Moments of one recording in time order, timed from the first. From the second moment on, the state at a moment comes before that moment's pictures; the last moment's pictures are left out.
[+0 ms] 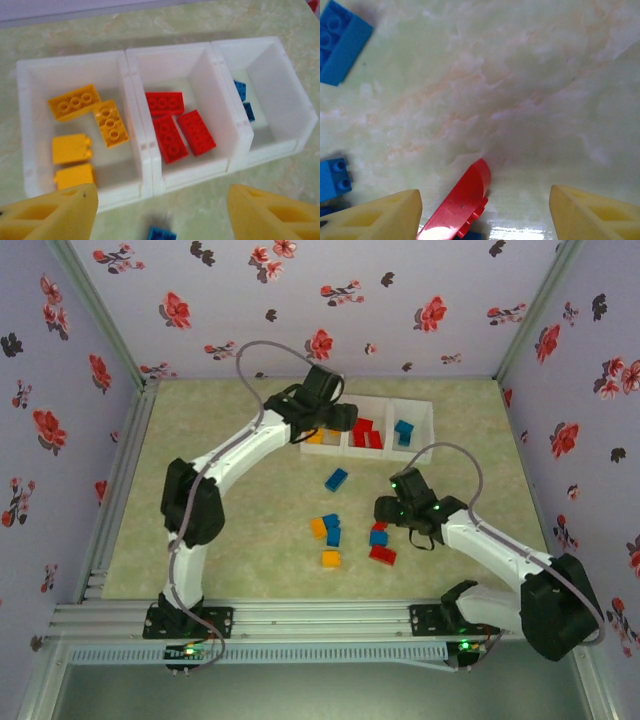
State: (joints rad) left arm -0.72 2.01 1.89 -0.62 -0.09 -0.36; right arm 0.57 1.17 0.61 -0.48 0.10 0.60
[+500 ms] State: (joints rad) left arm -0.73 1.75 1.43 -0.61 -0.11 -0.45; right arm 0.73 1.35 0.62 -0.41 0.13 0.80
